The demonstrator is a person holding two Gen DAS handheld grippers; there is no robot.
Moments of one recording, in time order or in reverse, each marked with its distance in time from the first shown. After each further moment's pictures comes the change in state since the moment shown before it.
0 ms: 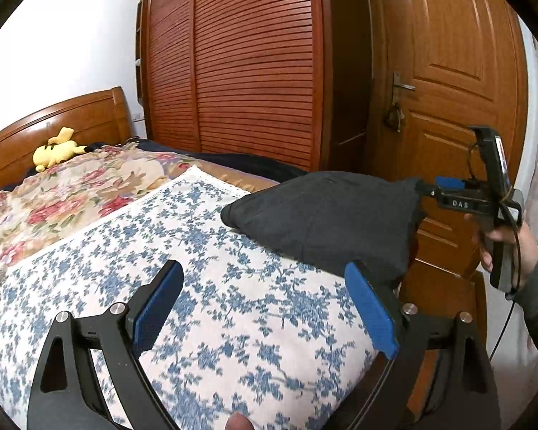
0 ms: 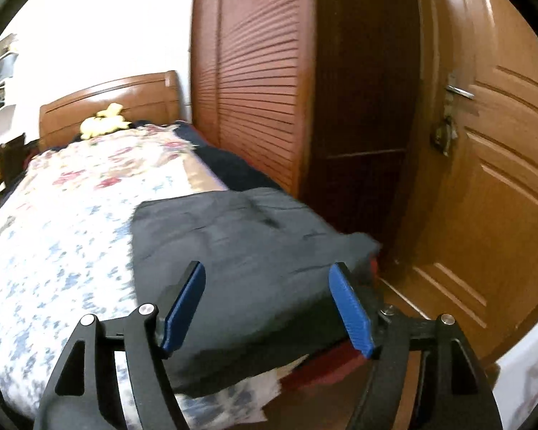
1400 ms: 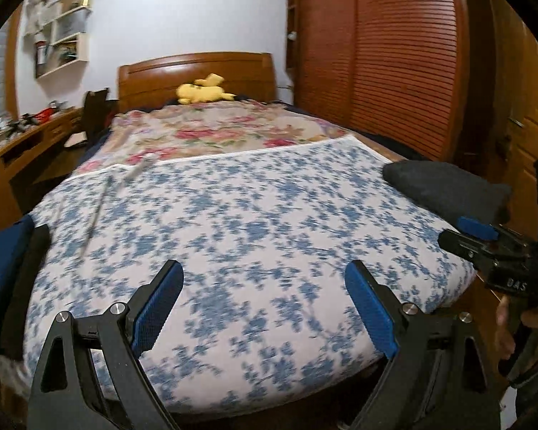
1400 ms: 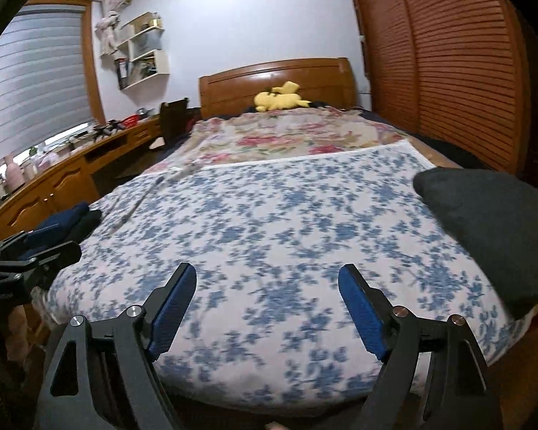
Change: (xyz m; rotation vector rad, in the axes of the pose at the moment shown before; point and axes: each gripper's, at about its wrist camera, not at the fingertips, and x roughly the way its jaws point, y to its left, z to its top) left arm -0.184 0.120 -0.152 -0.312 0.050 0.457; right arm -0.070 0.198 -0.074 -0.157 0.028 0.601
